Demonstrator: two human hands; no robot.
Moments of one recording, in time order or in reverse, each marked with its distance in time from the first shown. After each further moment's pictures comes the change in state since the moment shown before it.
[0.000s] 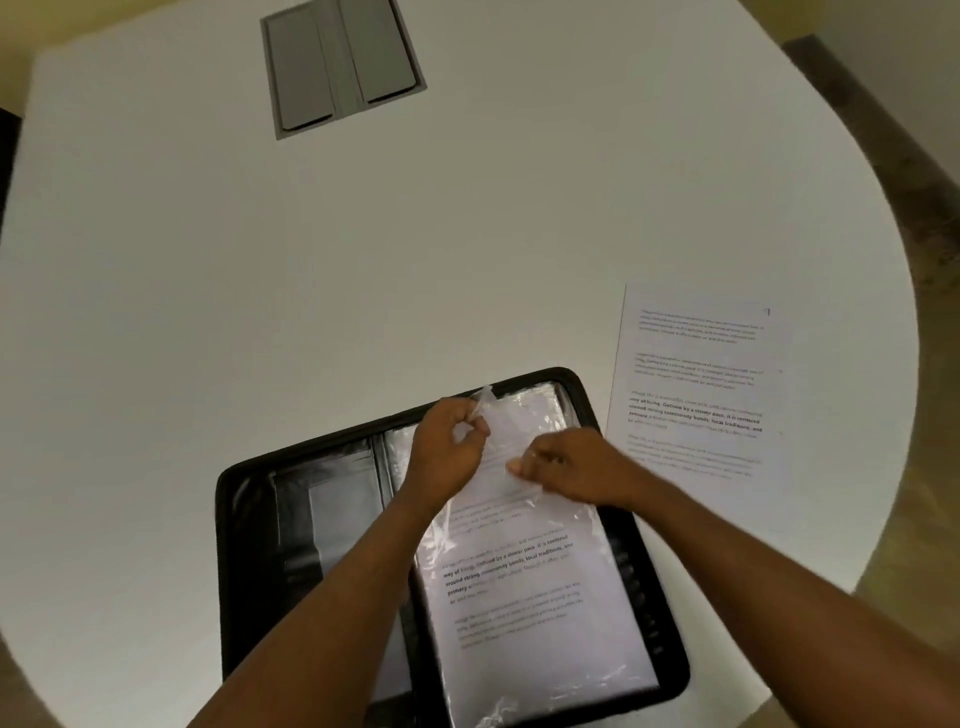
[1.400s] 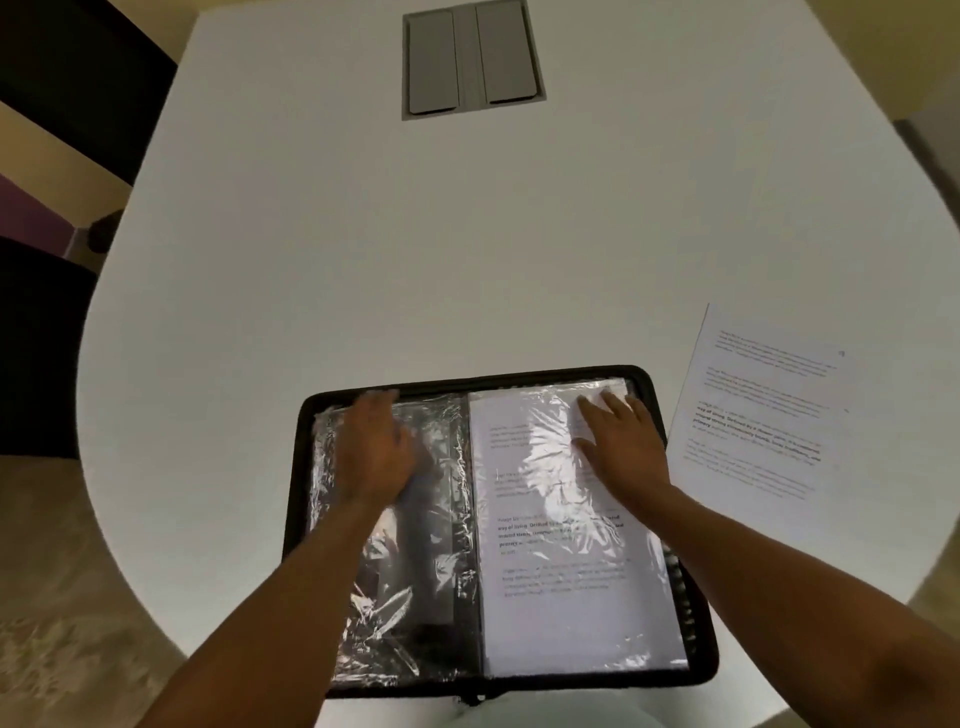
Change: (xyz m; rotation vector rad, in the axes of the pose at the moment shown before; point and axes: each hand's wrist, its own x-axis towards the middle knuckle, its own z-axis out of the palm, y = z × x) left_hand -0.055 -0.107 -0.126 0.602 0.342 -0.016; right_hand 0.034 0.012 0.057 -0.743 0.483 -0.148
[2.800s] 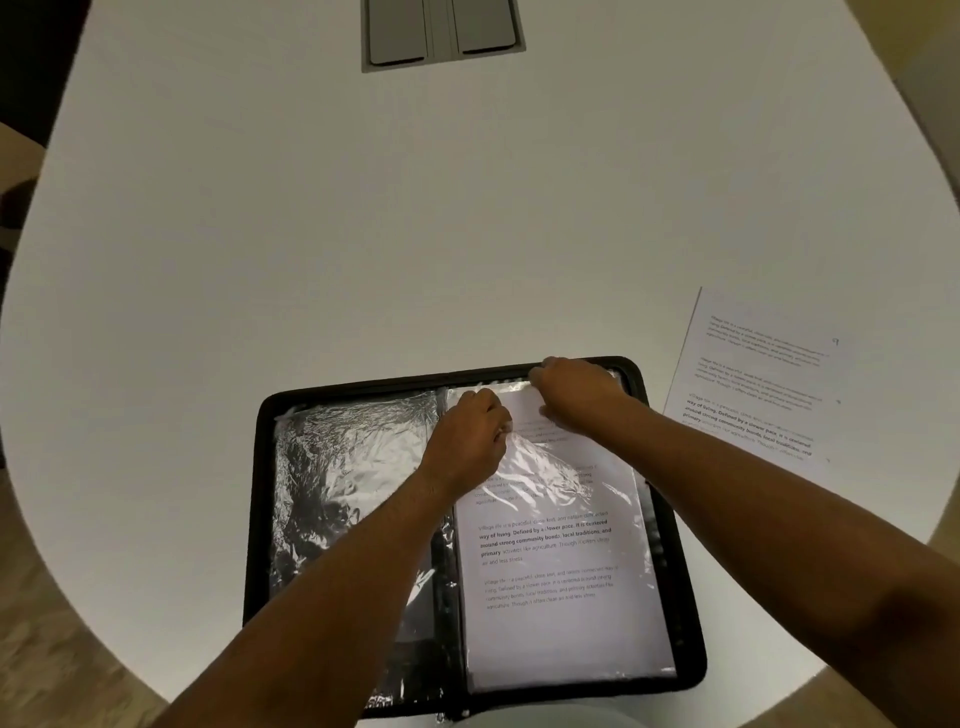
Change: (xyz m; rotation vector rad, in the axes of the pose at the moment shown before) left_hand 0.017 0.093 0.066 -0.051 -0.303 0.455; right_hand 0.090 -0.029 -0.043 -0.194 -0.458 -0.142
